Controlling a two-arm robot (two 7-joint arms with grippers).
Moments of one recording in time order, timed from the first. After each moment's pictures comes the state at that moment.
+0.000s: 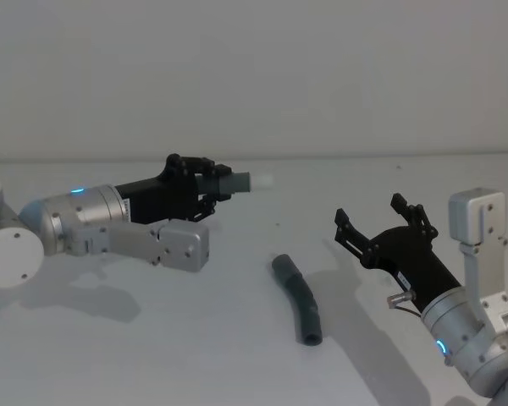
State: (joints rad) left arm -0.82 0.48 0.90 -1.23 0.48 -0.47 -0.25; right arm -0.01 0.34 -0.23 -1.77 0.29 0.03 0.07
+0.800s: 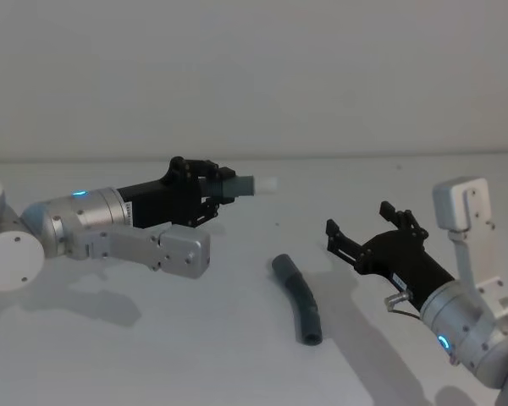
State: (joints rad) left arm -0.82 0.48 0.89 -1.23 0.50 -0.49 -0.24; right arm 0.01 0.37 -0.23 -1.82 0.31 0.22 0.10
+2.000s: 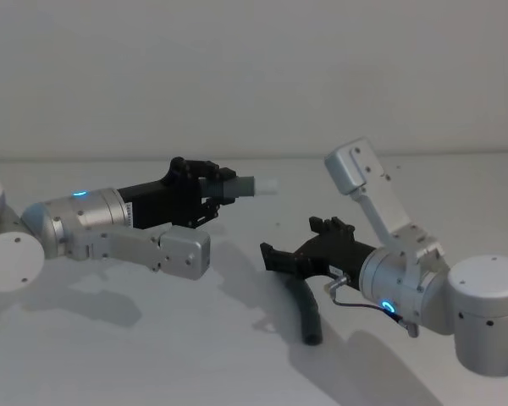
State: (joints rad) left arm -0.81 0.48 0.89 -1.23 0.50 -0.49 -0.24; right arm 0.25 0.36 -0.39 -1.82 0.29 0.73 0.18
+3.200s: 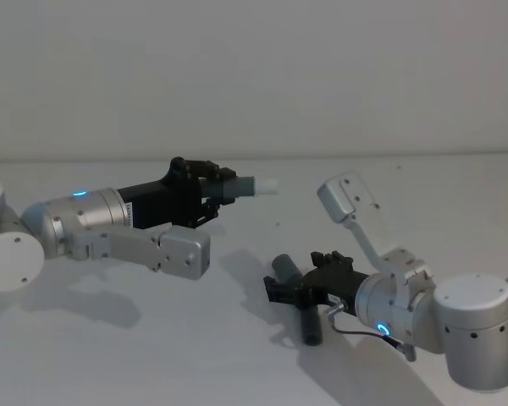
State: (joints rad) left arm -0.81 0.48 0.89 -1.23 0.50 -0.49 -0.24; right arm 0.23 0.33 -0.39 -1.75 0.27 0.78 0.19
